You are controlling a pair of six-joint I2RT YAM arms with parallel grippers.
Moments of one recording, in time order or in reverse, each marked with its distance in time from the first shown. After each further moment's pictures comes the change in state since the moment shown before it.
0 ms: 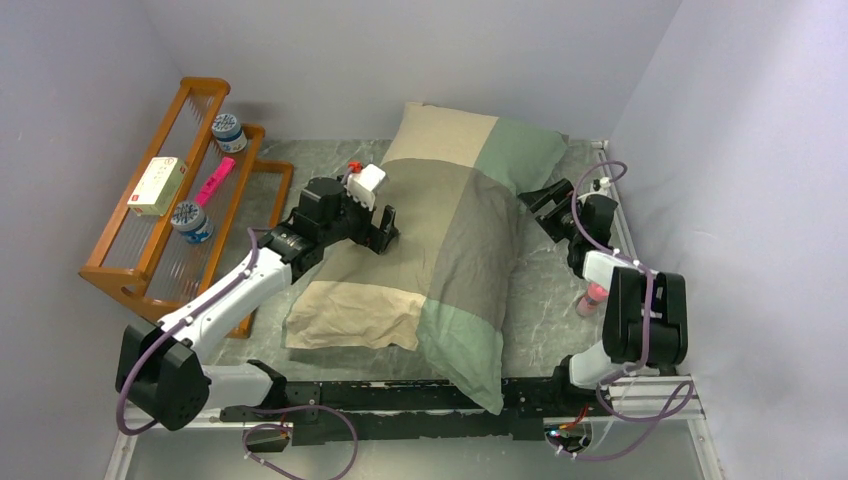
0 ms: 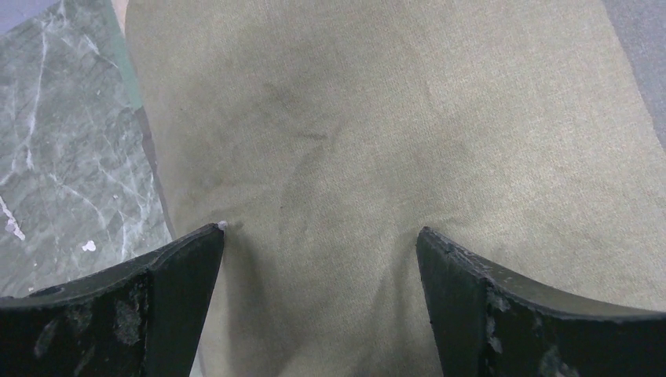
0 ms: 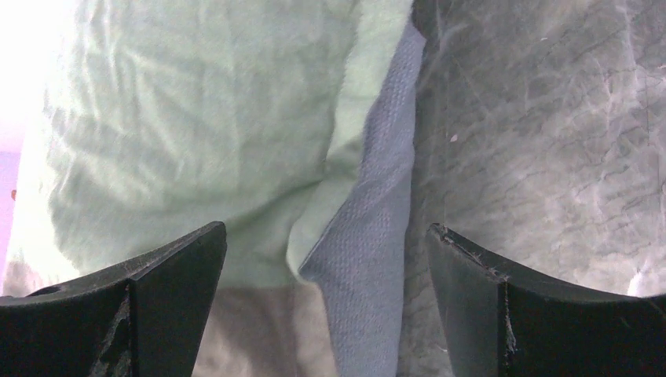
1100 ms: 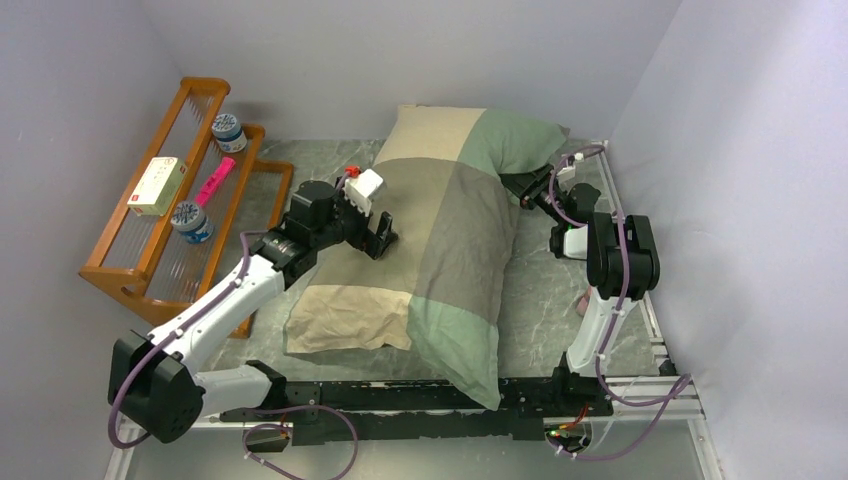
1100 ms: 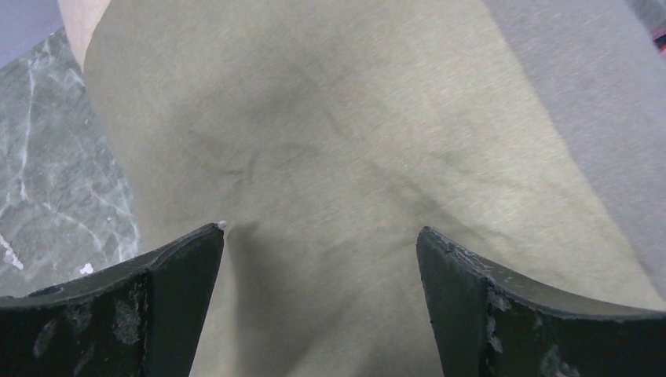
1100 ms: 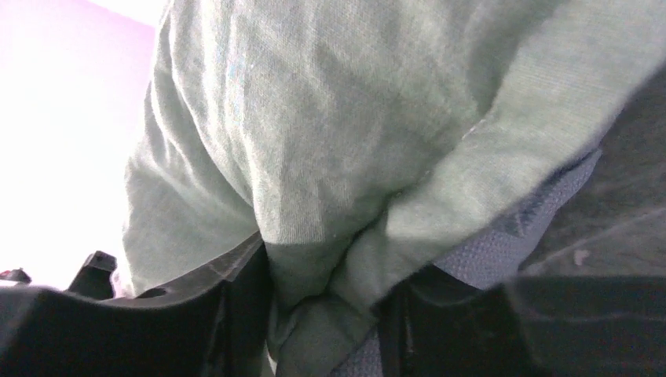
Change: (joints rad) left arm 0.005 -0.061 -0.032 0.007 0.081 0.065; right arm 0.045 0.491 0.216 0.726 -0.389 0.332
